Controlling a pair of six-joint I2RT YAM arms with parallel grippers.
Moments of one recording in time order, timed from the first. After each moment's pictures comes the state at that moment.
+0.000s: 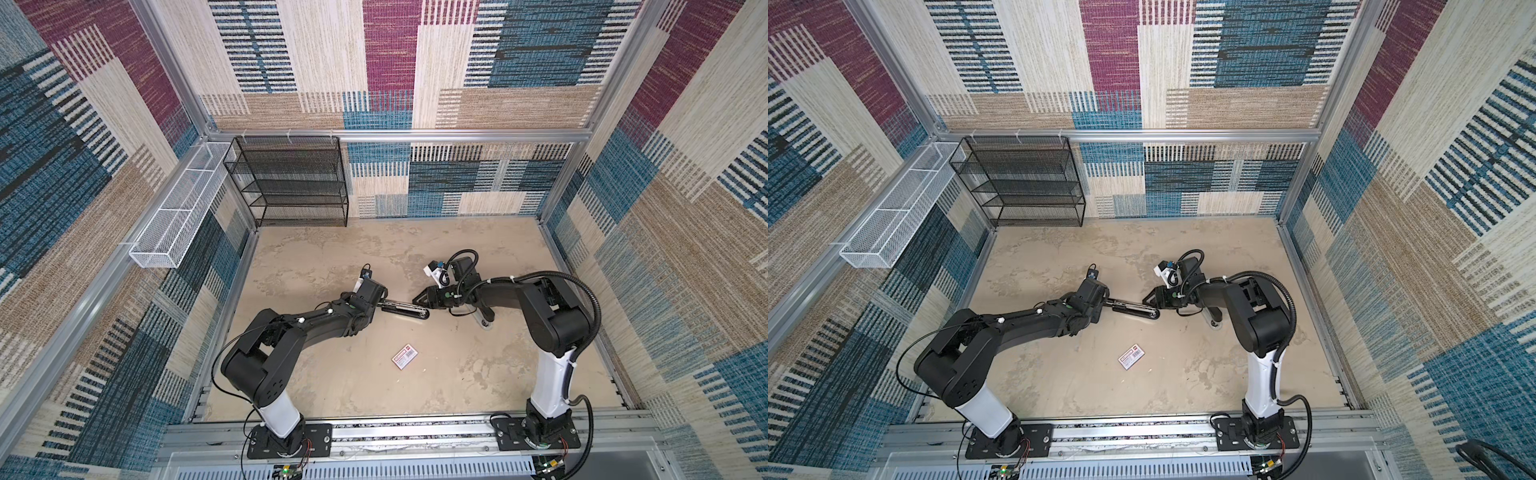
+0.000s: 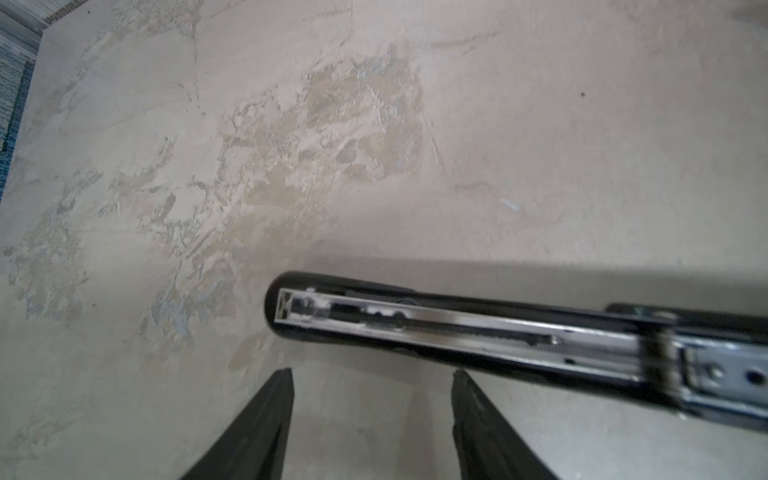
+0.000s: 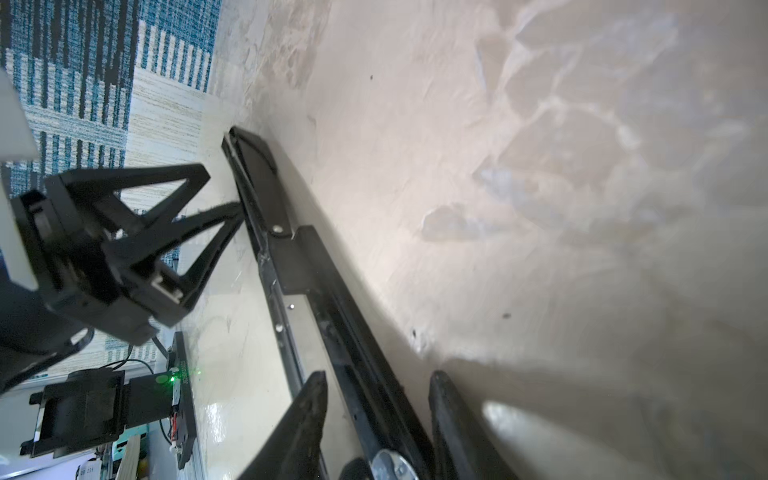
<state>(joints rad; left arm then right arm) -0.61 1.69 0.89 -0.17 -0.54 -0.21 0.36 1.95 0.99 0.04 -0.77 0.33</state>
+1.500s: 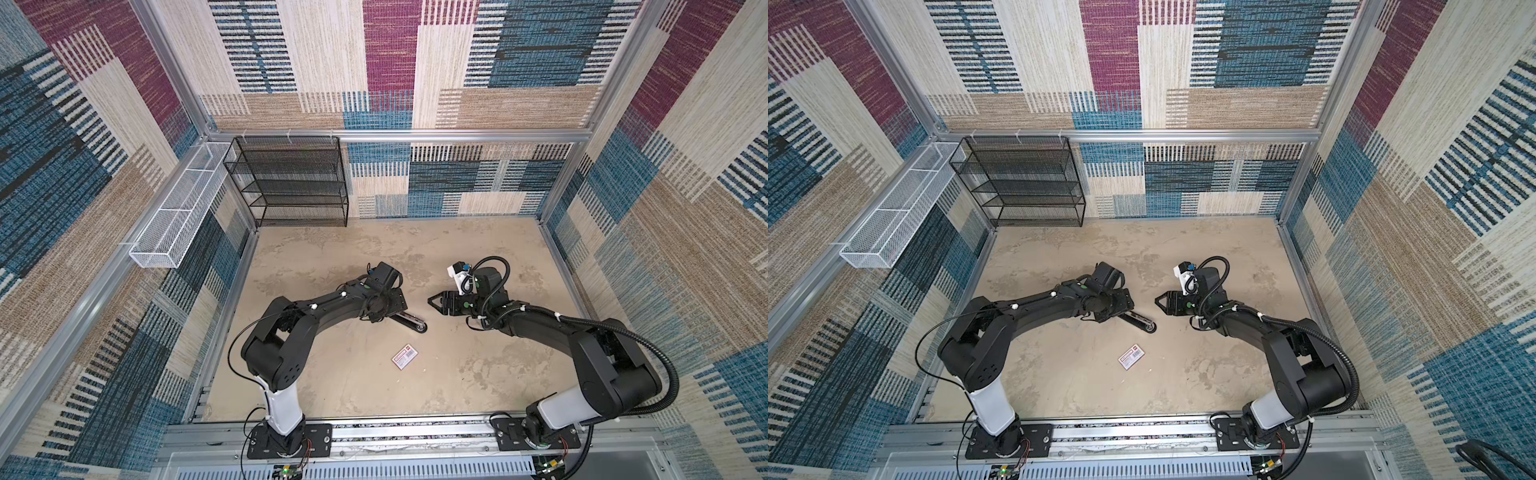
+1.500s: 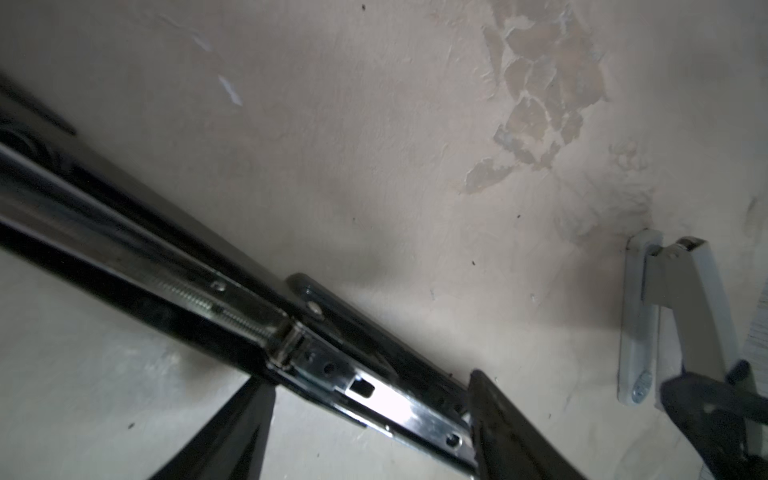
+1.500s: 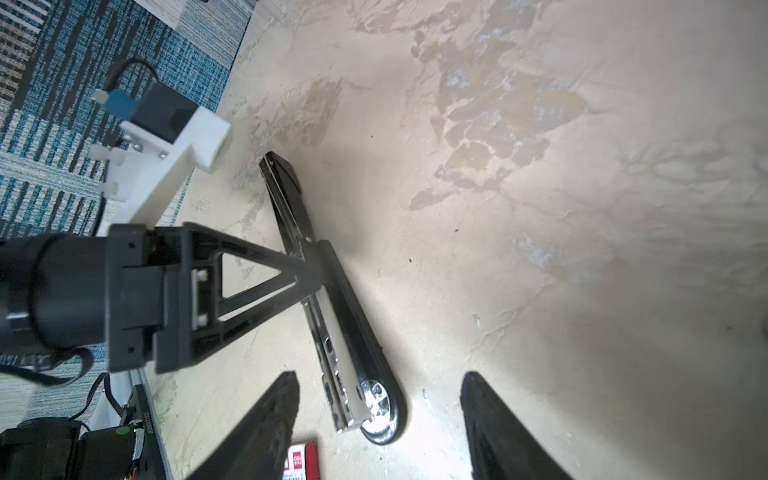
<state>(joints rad) -0.64 1.84 1.18 -0.39 0.05 -0.90 0.36 1.50 0.69 0.14 -0.52 0.41</state>
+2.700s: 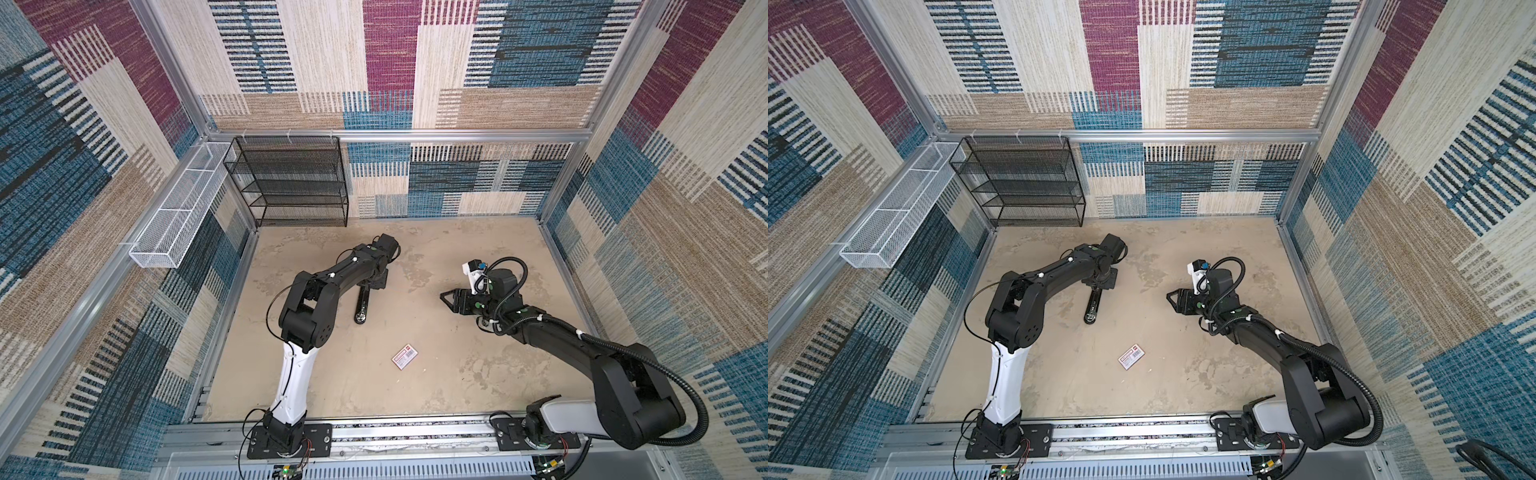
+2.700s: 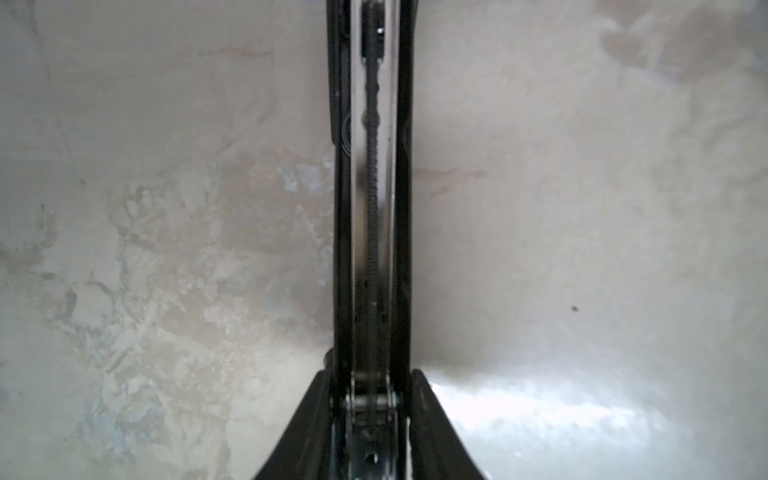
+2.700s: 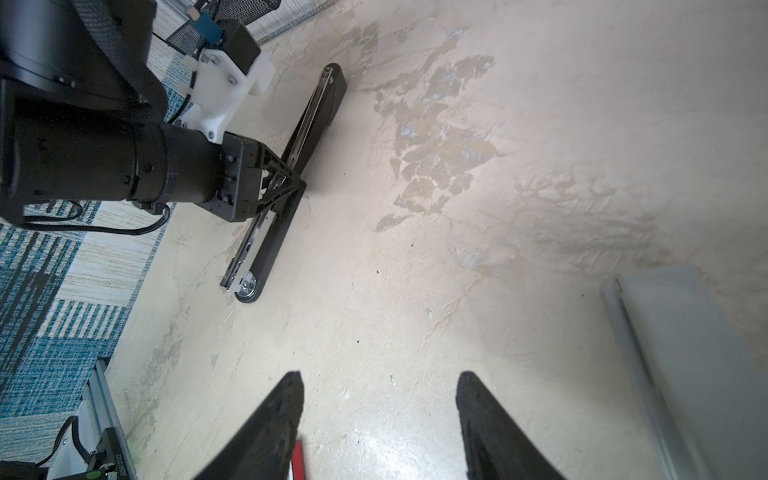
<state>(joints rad) -0.49 2.19 1.70 -0.80 -0.36 -0.30 0.31 1.34 0.64 0.08 -0.42 0.41</state>
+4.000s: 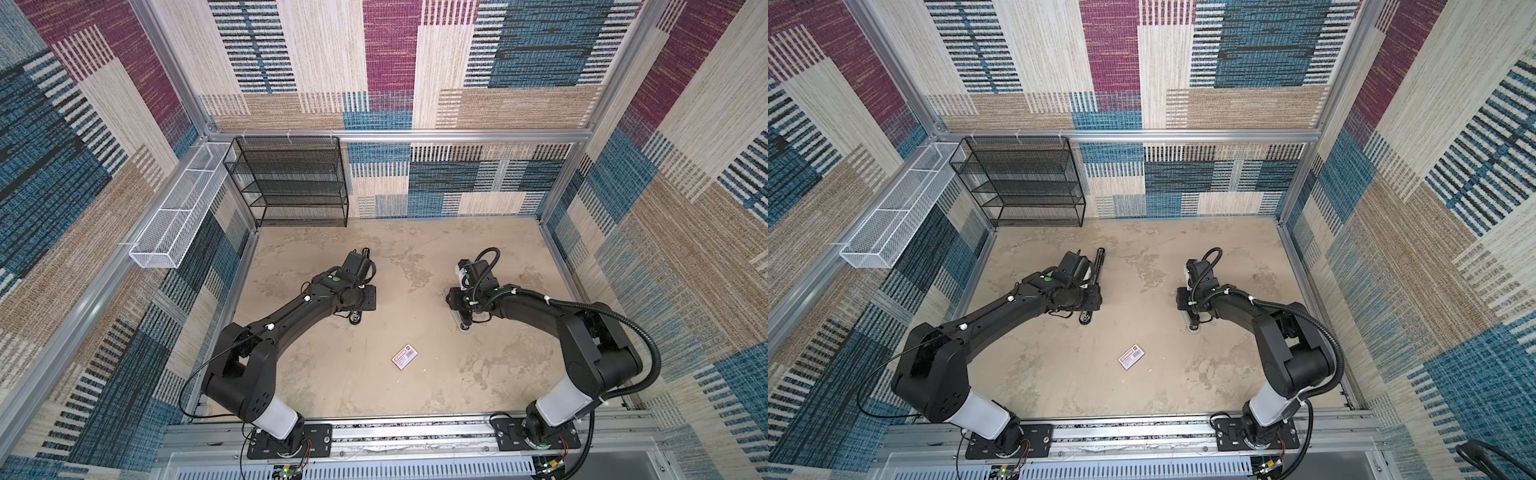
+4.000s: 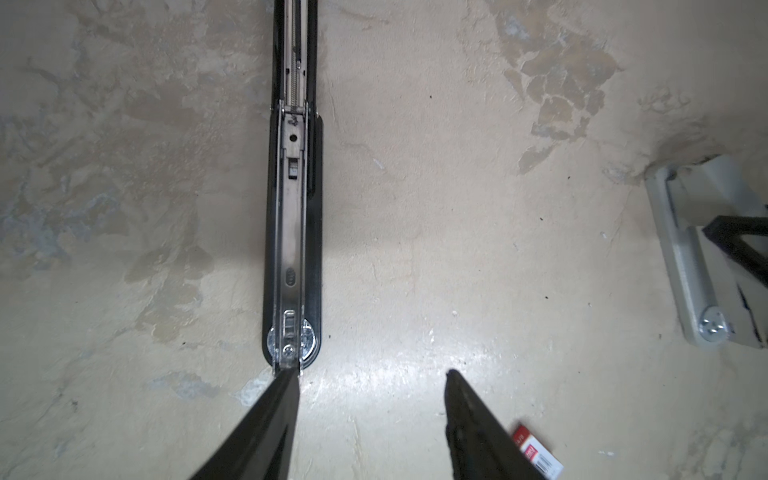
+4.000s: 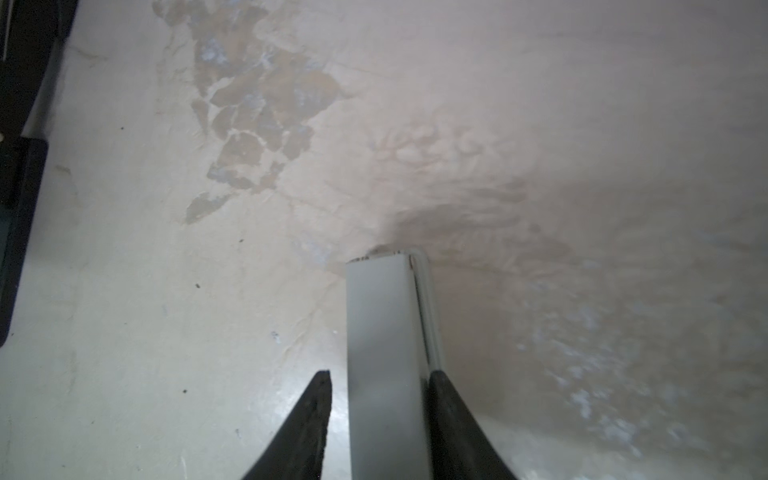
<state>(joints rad) -0.51 1.56 1.12 -0.63 -0.02 -0.46 0.39 1.65 0.90 -0.20 -0.11 0.33</state>
